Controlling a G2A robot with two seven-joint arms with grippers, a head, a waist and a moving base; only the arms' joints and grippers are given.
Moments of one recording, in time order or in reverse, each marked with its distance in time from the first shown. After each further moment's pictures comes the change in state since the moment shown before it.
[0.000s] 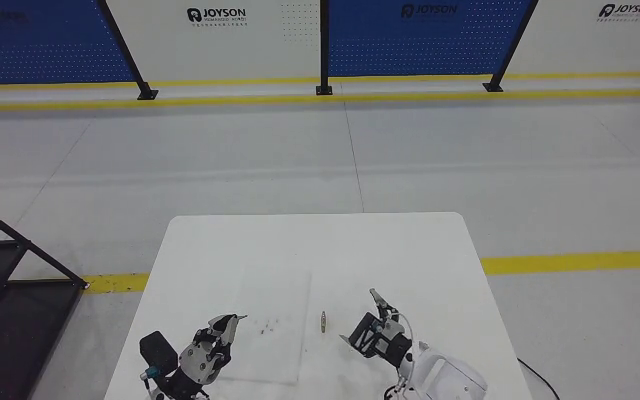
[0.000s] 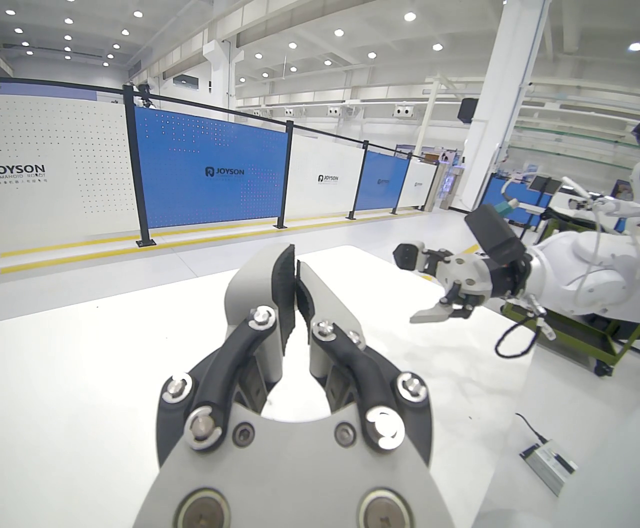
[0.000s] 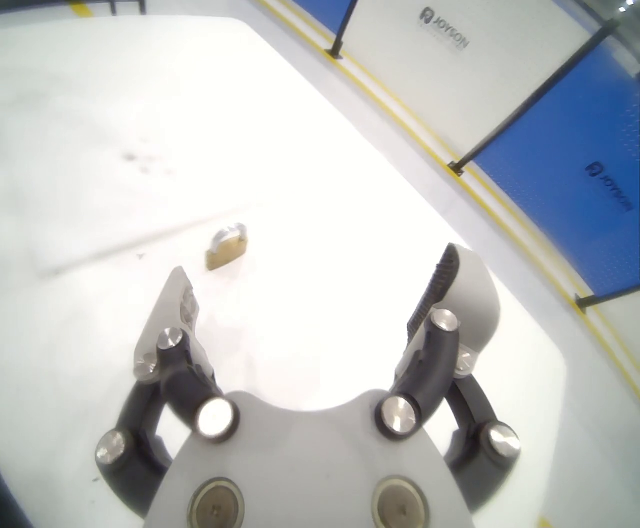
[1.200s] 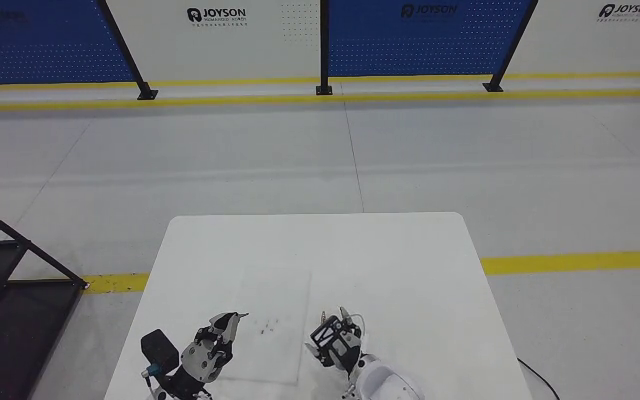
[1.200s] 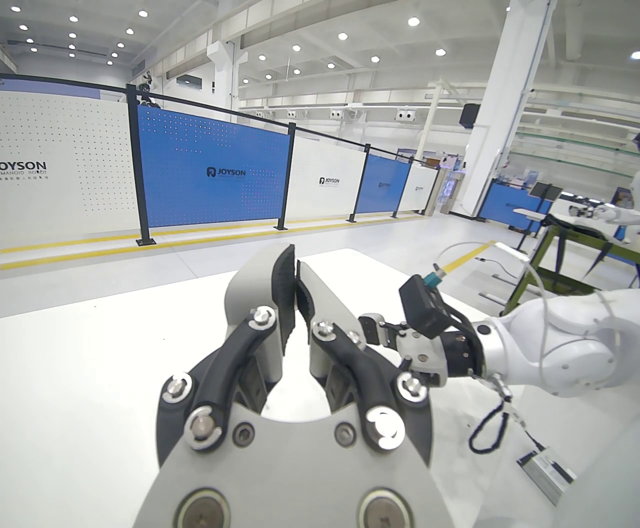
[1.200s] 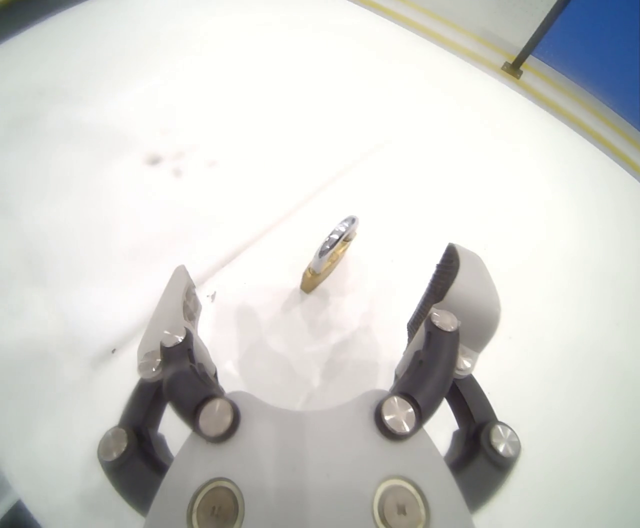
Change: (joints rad) left arm -0.005 -0.001 0.012 -0.006 -0.024 0.012 -0.015; right arm 0.192 -0.116 -0.335 0.312 0.256 0.394 0.092
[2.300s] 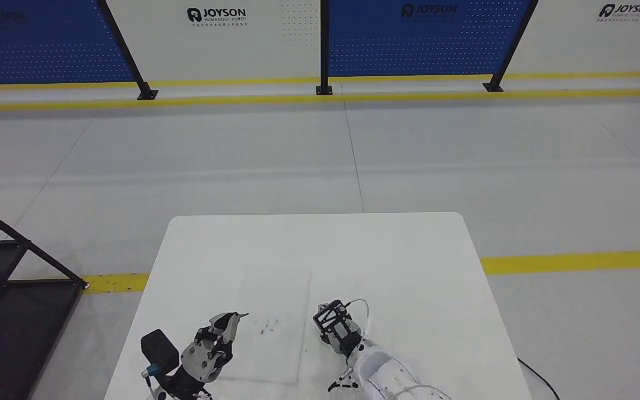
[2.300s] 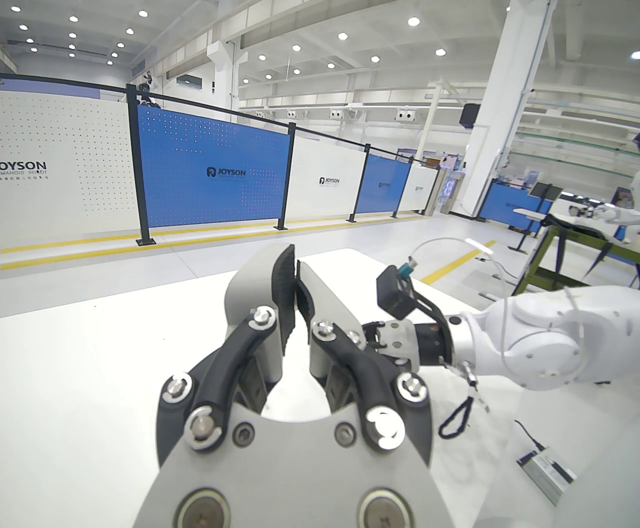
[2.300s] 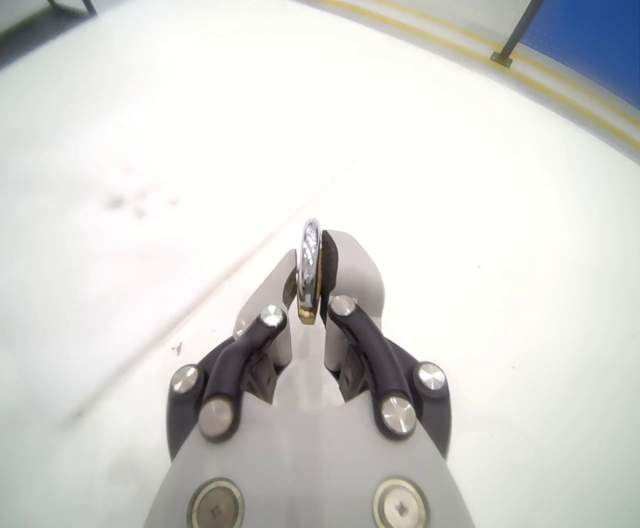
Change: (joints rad) left arm 0.000 0.000 0.000 0.000 0.000 0.000 0.000; right arm 0.059 -0.019 0.049 0.042 0.133 -0.084 -0.082
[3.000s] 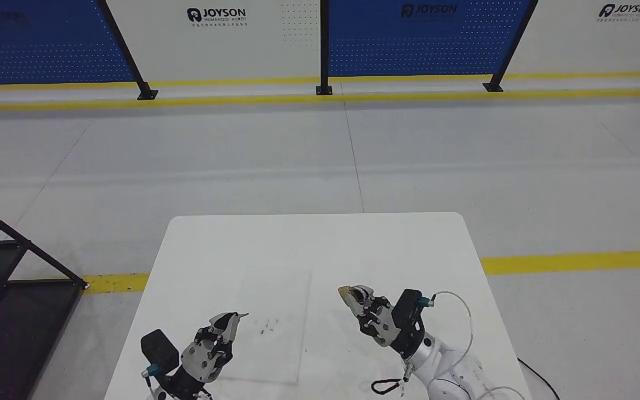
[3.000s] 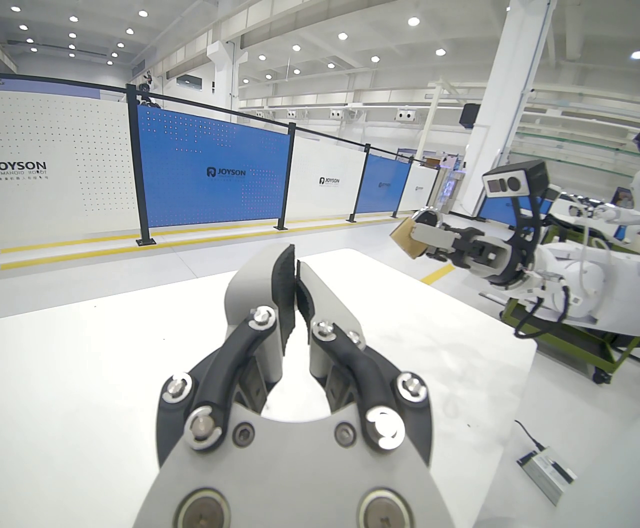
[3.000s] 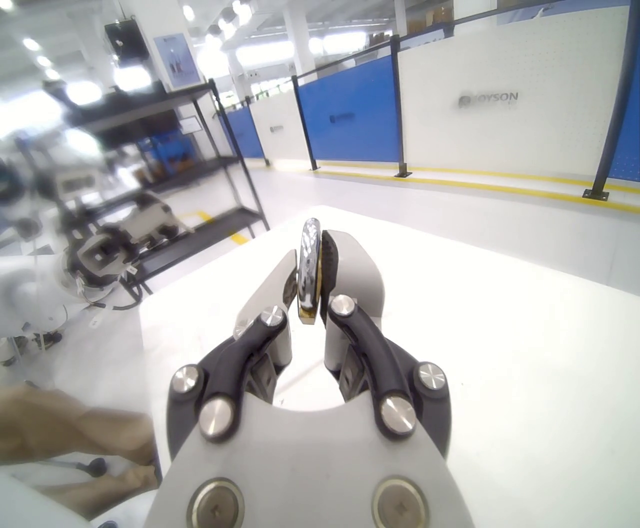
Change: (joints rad) left arm 0.000 0.000 0.000 0.000 0.000 0.000 0.000; right arm -0.212 0.099 0.355 -0.255 0.212 -0.582 -0.308
